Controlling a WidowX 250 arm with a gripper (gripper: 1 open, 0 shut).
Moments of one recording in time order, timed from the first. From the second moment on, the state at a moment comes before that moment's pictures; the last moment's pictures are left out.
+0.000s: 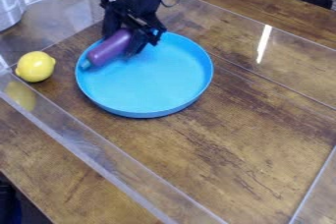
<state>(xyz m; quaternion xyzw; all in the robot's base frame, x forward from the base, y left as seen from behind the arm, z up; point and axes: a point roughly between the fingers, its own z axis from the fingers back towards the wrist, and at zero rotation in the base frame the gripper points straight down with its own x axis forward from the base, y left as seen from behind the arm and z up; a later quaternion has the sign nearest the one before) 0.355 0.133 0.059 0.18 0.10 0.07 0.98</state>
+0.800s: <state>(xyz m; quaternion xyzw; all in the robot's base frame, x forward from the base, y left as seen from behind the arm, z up) 0.317 0.082 0.099 0.18 0.06 0.02 0.98</state>
